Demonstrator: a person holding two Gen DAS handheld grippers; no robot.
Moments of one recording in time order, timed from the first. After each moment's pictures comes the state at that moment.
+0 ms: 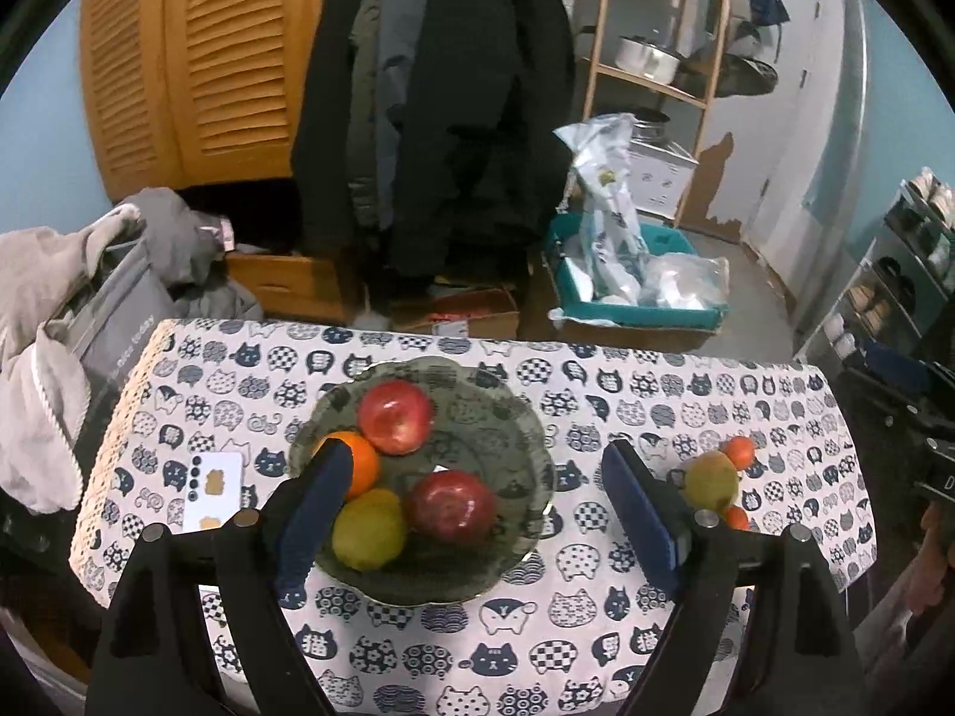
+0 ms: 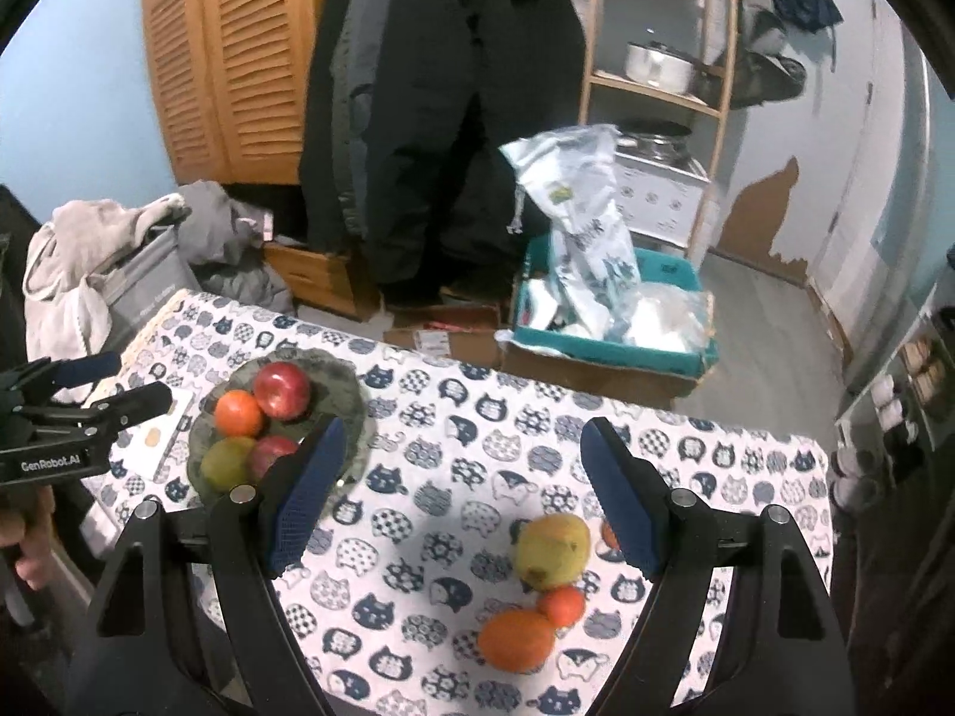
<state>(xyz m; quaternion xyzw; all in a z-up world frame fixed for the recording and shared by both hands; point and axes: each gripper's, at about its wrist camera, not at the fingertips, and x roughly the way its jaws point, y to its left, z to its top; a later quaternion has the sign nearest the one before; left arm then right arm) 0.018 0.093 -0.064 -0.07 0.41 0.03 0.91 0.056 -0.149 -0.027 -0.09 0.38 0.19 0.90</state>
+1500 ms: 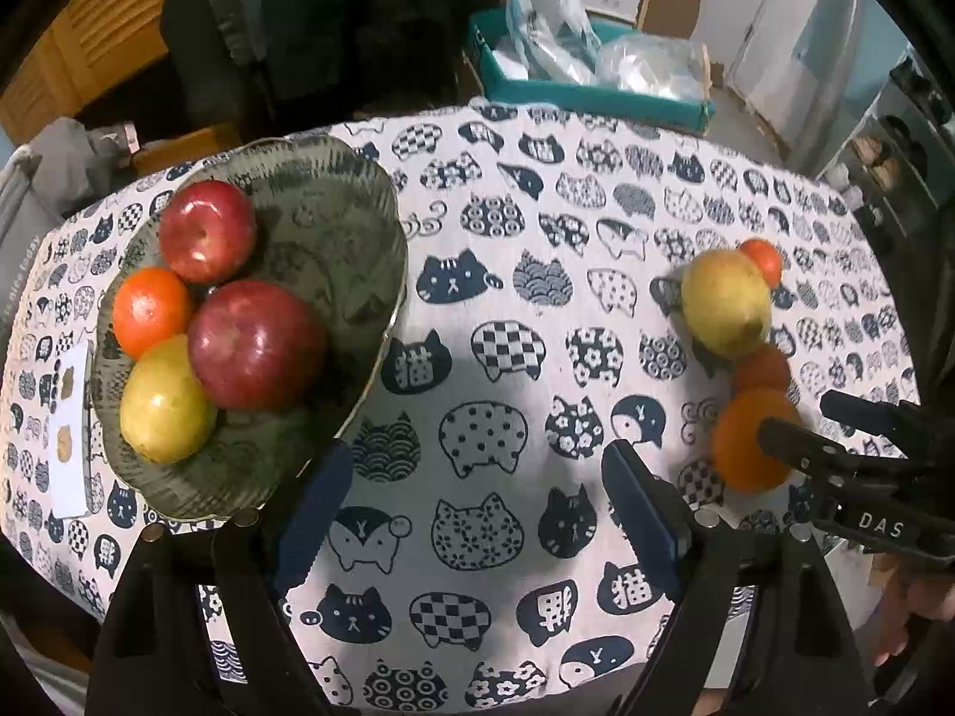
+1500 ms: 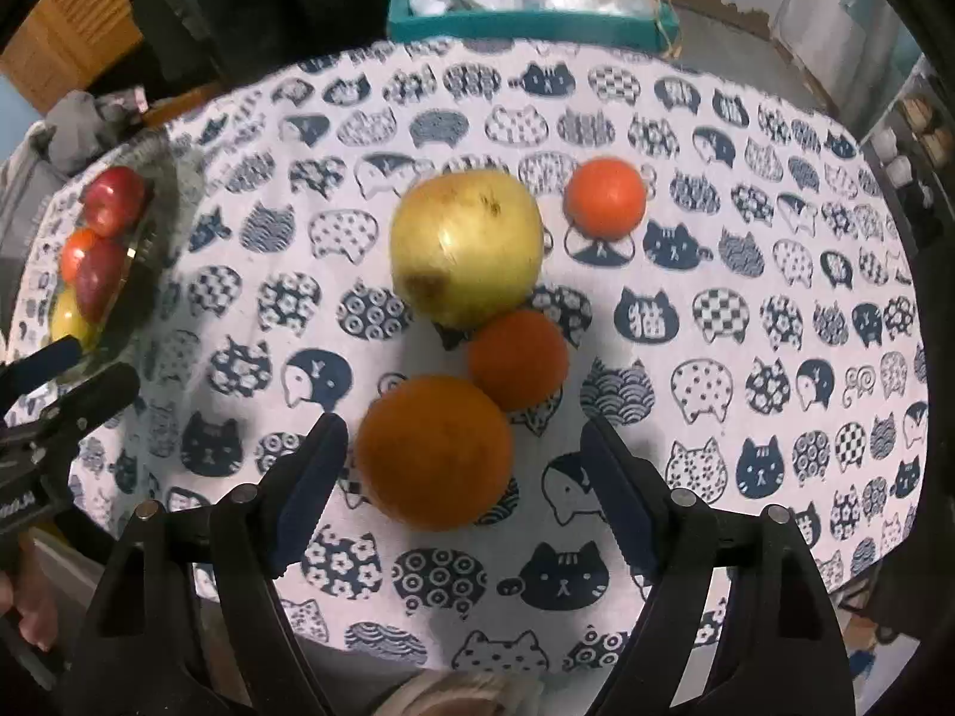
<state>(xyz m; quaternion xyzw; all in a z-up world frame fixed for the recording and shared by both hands) 0.043 -0.011 -0.216 -0.03 0.56 -0.02 0.83 0.062 -0.223 -0.224 -0.02 0.61 0.09 0.79</state>
